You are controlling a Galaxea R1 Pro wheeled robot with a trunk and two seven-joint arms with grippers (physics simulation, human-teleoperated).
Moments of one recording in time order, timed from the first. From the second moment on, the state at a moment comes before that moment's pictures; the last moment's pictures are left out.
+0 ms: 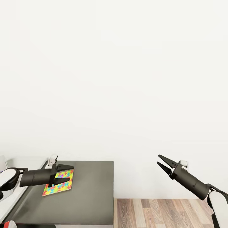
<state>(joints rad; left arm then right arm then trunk) -0.42 0.75 -0.41 -1.38 1.92 1.04 -0.08 -0.19 -0.08 -0.42 -1.57 -0.94 1.04 0.65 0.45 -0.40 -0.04</state>
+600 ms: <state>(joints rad) -0.42 0.74 -0.41 -1.38 1.92 1.04 -0.08 -0.19 -0.08 -0.42 -1.57 -0.94 1.04 0.65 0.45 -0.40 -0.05</state>
